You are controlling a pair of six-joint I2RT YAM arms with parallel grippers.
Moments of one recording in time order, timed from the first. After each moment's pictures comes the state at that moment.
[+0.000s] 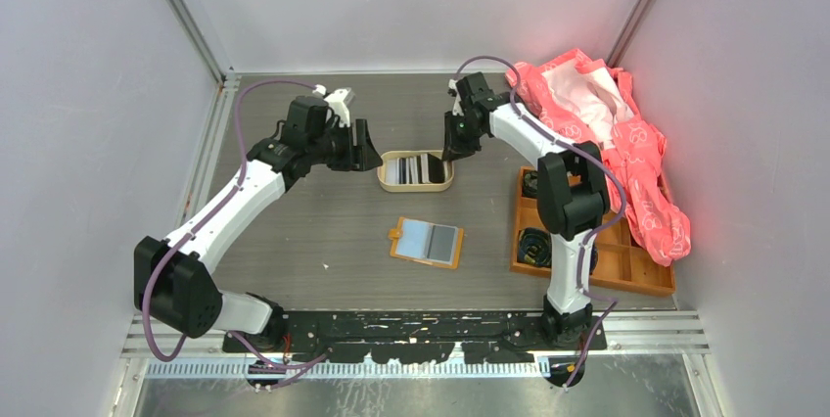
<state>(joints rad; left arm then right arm) -0.42 1.37 1.17 -0.45 0.29 -0.37 0.38 2.02 1.63 -0.68 -0.22 0.31</state>
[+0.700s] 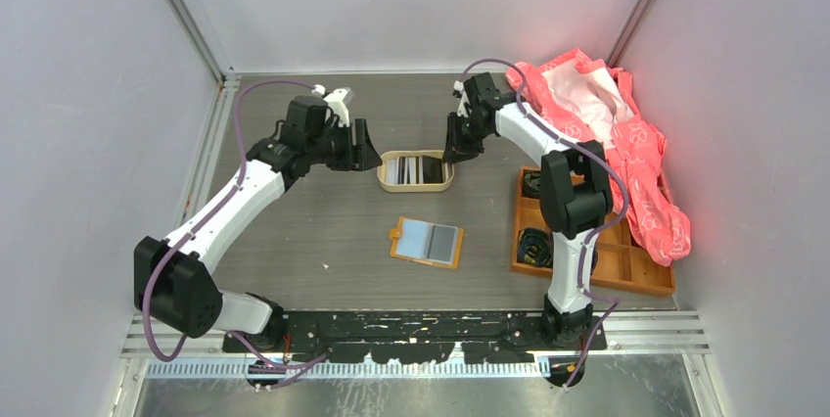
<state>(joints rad) -0.41 1.37 1.17 -0.45 0.29 -0.37 0.34 2.02 1.62 -0.70 -0.33 0.31</state>
